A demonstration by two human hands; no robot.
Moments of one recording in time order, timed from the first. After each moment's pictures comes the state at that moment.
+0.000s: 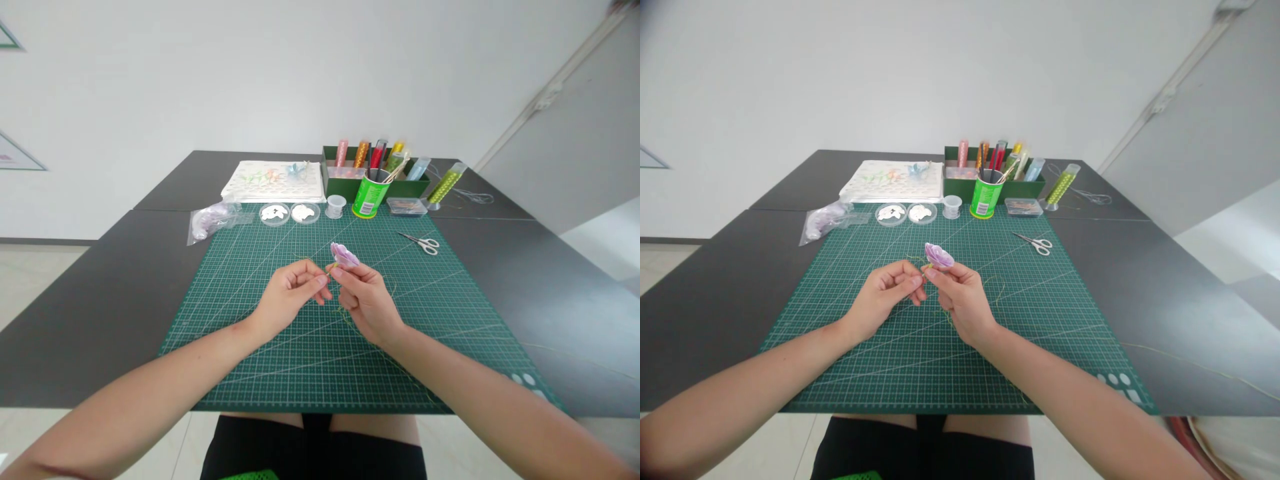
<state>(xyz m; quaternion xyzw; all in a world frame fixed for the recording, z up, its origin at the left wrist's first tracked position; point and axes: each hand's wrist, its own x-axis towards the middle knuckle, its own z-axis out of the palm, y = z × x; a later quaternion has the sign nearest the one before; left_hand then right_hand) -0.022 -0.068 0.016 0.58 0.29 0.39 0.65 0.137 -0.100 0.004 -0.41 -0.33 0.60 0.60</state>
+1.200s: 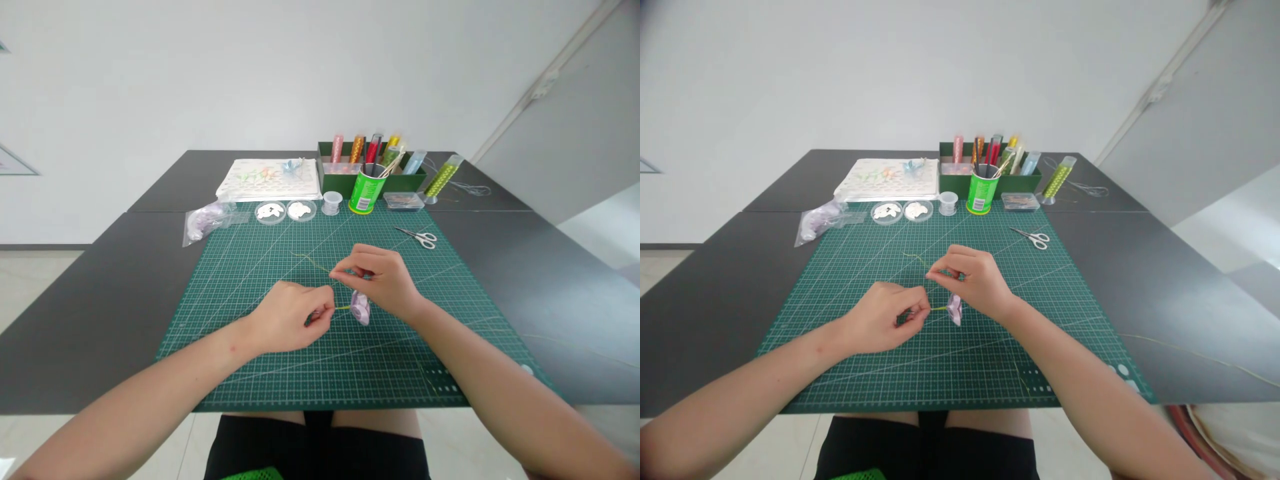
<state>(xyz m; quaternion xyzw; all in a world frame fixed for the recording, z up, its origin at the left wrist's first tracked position) -0.030 -0.076 0.017 0.92 0.23 0.21 0.22 0.188 -0.085 0.024 -0.42 -0.79 0.12 0.43</state>
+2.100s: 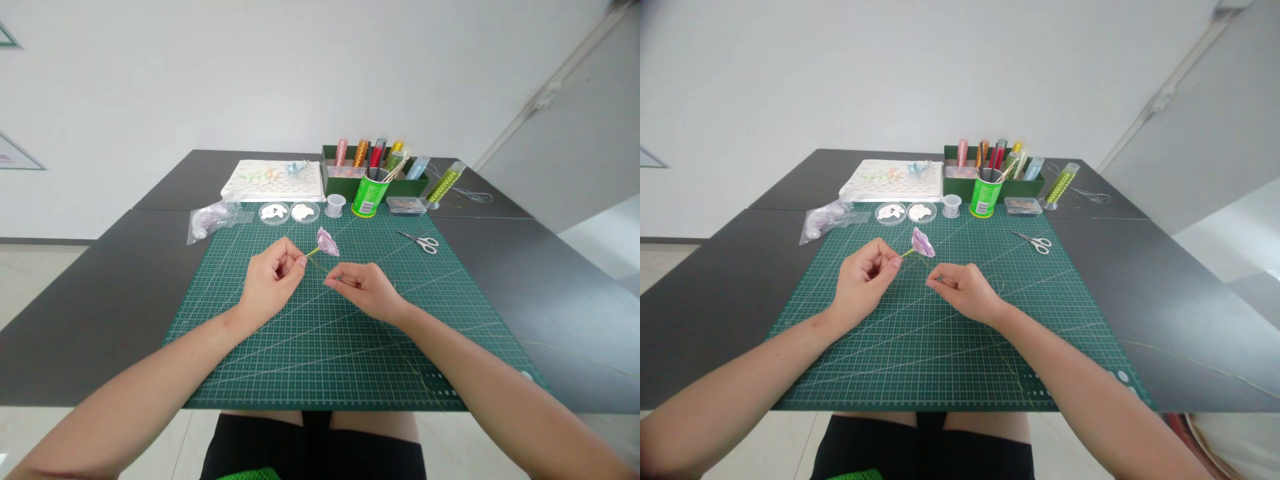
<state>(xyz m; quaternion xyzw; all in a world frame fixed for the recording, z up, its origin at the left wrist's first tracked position) -0.038 -0.055 0.028 0.73 0.39 0.46 0.32 0.176 -0.085 0.002 -0.46 -0.74 0.33 0.36</state>
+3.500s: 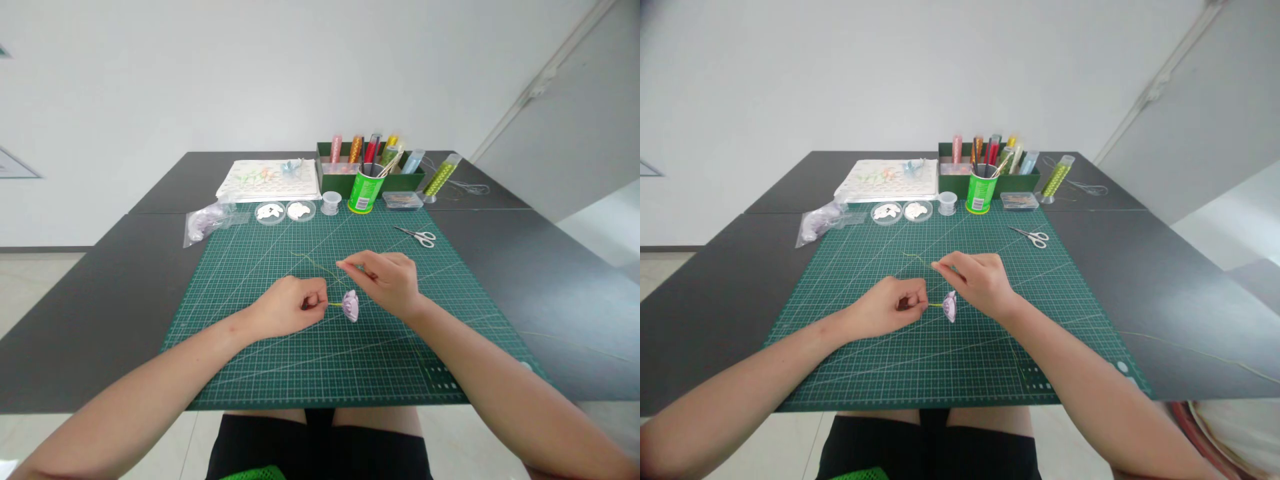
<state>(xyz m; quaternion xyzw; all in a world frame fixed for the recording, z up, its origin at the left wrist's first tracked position) -0.031 -0.062 0.014 0.86 0.29 0.15 0.38 0.188 -0.090 0.019 -0.40 -0.78 -0.13 0.46</state>
